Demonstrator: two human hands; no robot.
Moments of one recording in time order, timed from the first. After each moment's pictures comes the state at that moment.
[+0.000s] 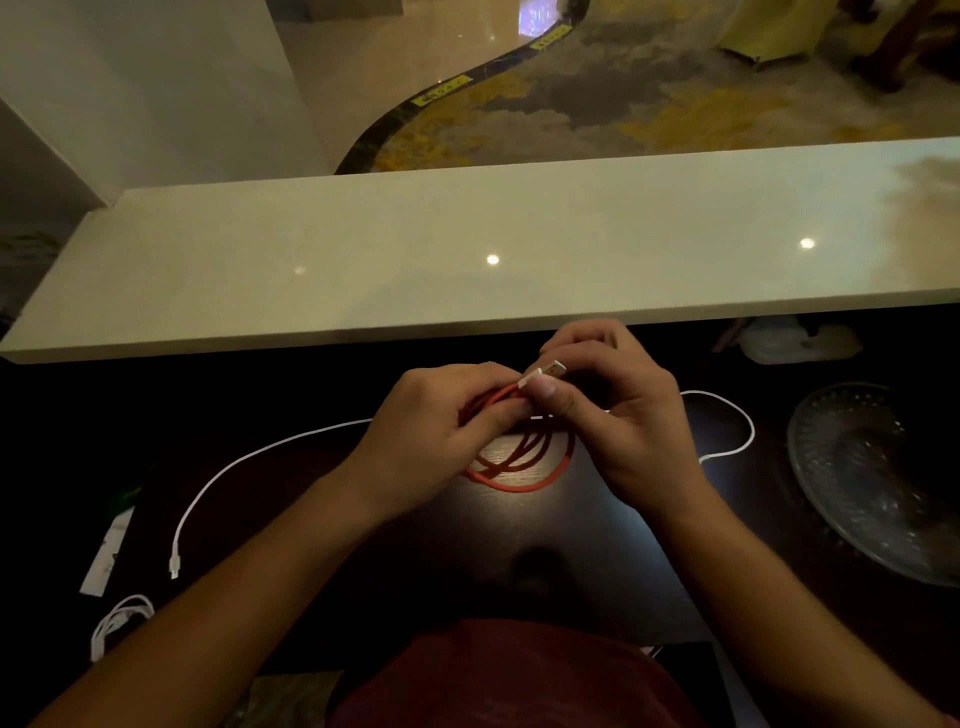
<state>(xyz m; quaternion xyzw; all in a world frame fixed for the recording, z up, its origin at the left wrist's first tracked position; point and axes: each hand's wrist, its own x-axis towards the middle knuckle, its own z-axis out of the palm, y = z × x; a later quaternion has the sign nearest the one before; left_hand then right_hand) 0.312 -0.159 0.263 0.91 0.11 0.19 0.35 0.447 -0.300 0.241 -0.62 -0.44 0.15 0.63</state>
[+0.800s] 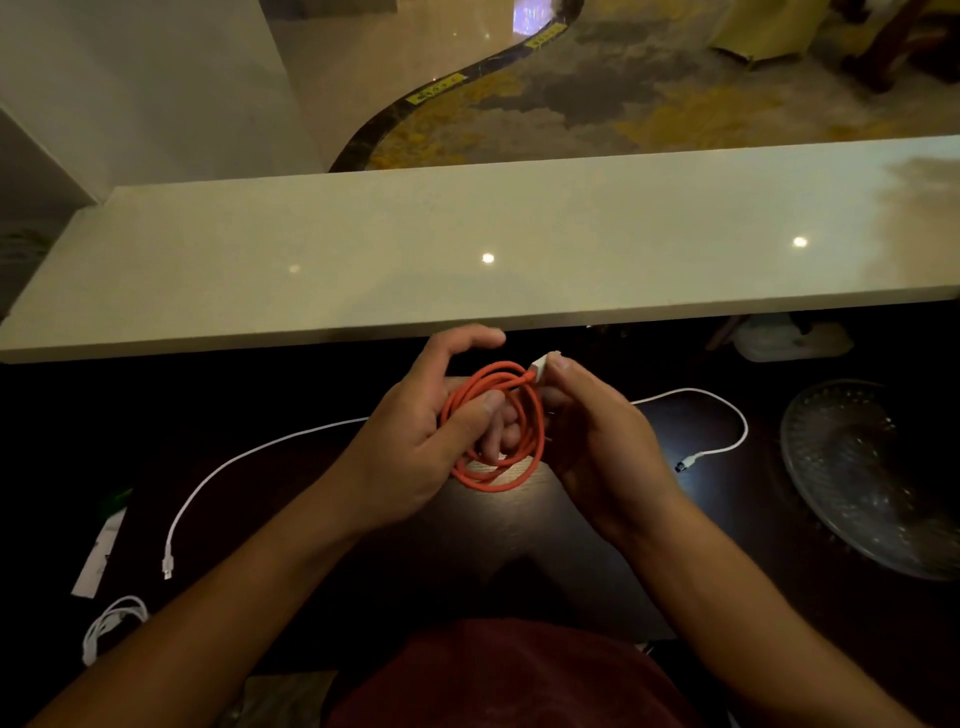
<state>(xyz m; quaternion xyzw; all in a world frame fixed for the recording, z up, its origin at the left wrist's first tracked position) 0.300 -0.165 0.261 0.78 0.10 0.15 0.60 0.423 -0.293 0.246 -0.49 -0.13 0.46 0.73</state>
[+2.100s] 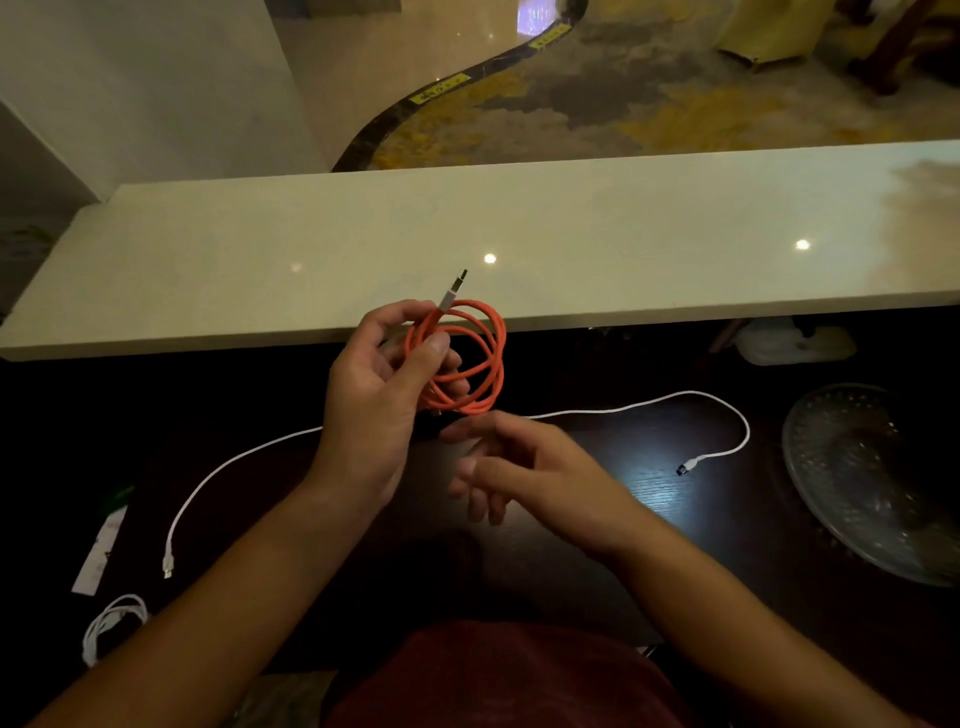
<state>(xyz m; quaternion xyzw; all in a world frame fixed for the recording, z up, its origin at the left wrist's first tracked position) 0.313 -0.157 0.258 0.57 0.28 0.34 0.70 0.408 -0.289 0.220 -0.55 -0.34 0.51 0.56</state>
